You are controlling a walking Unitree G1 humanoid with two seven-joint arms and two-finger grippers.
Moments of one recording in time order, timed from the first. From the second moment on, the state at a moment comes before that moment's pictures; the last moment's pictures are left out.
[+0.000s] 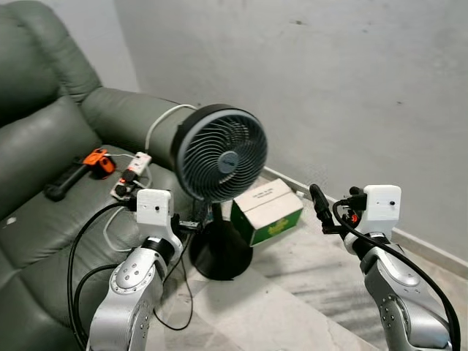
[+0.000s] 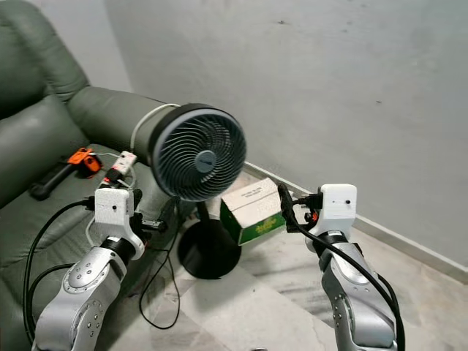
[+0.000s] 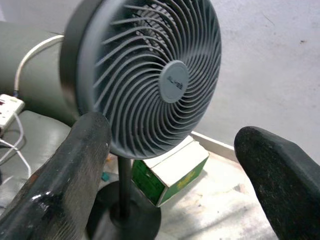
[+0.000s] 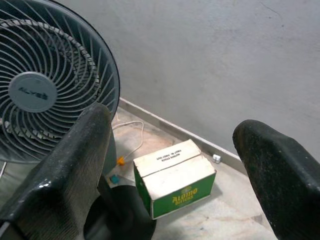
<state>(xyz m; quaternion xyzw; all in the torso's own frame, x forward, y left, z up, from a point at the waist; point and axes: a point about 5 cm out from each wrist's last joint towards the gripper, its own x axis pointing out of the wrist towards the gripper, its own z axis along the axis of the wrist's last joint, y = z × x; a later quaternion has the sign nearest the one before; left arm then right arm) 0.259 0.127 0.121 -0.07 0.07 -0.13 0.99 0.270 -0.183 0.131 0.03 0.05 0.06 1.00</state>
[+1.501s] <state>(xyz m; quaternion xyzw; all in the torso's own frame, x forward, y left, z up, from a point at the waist) 0.255 0.116 0.117 -0.08 0.08 -0.17 0.98 0.266 -0.187 0.125 0.02 0.06 0.06 1.00</state>
